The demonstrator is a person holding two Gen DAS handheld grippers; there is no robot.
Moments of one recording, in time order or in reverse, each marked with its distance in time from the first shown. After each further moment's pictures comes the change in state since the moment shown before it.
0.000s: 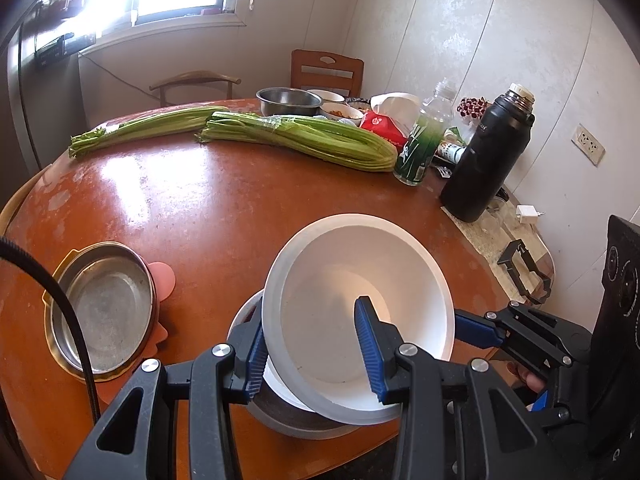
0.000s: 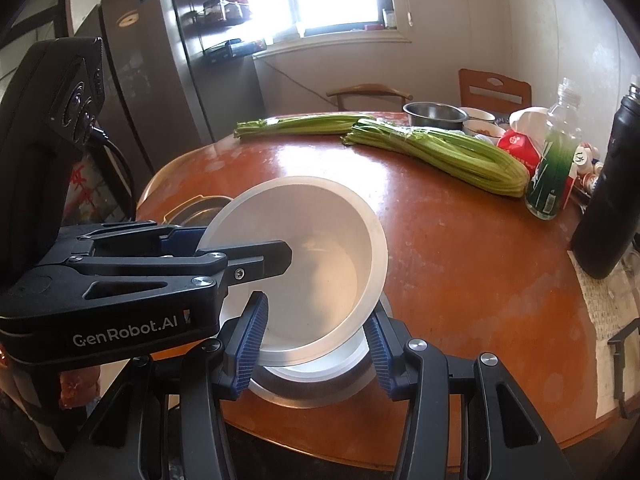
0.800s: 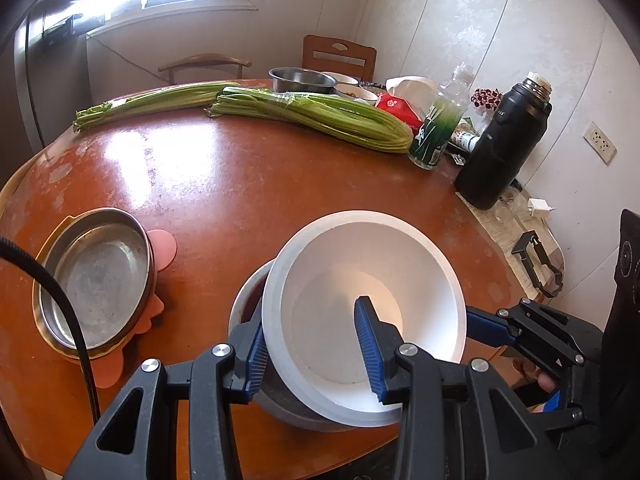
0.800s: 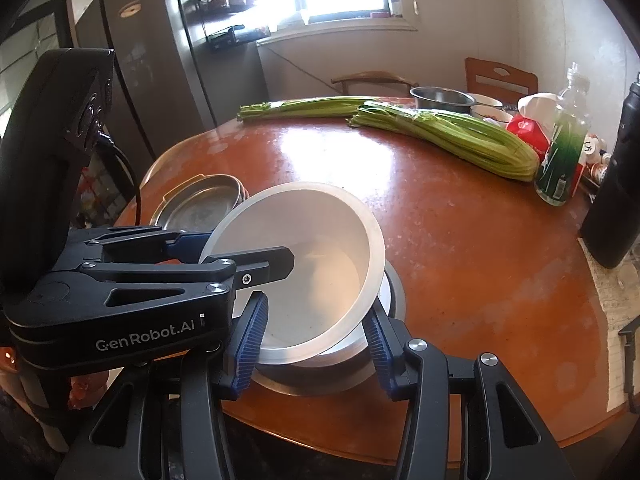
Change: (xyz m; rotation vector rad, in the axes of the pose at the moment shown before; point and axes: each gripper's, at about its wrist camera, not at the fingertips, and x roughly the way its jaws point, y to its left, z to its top) left arm 0.023 0.011 -0.018 -0.036 0.041 0.014; right arm 0.016 0.004 -0.011 -0.005 0.044 0.012
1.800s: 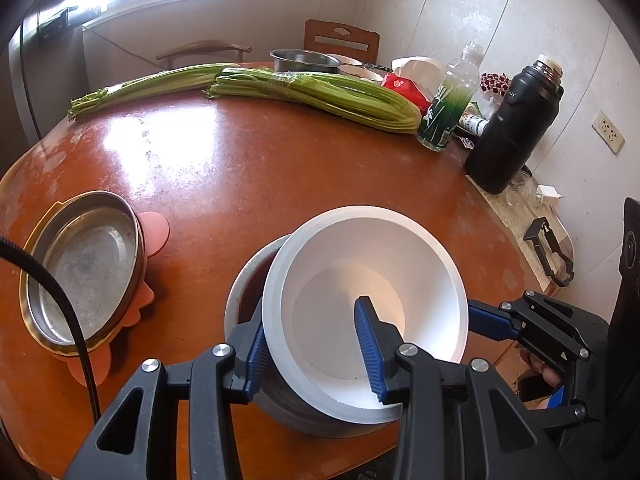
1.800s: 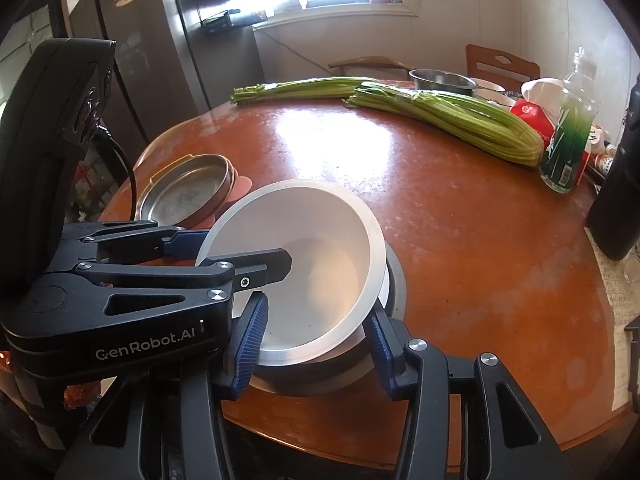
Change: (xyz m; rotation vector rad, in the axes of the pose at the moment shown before) left arm 0.023 0.005 -0.007 0.006 0.050 0.010; right arm 0.020 -0.001 -0.005 -0.004 0.054 -0.016
